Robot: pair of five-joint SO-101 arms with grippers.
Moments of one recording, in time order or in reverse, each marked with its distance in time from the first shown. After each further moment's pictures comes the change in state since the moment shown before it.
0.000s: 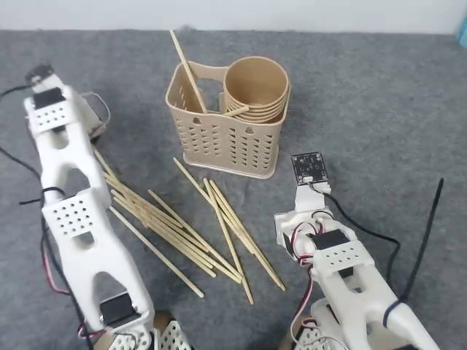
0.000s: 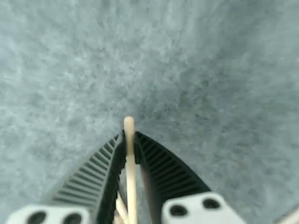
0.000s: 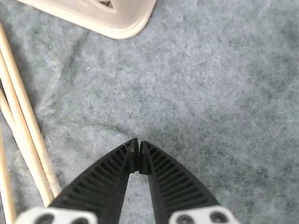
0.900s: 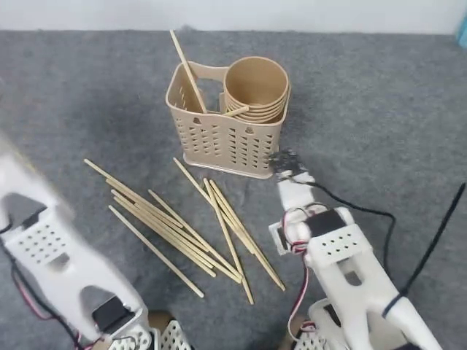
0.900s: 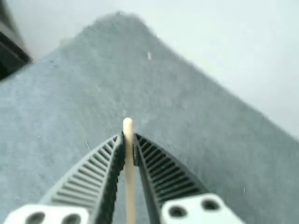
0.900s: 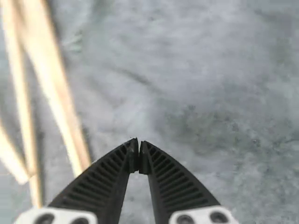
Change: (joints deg) left arm -15.4 -11.8 -45.2 13.8 -9.6; right arm -6.3 0.0 -16.4 30.9 10.0
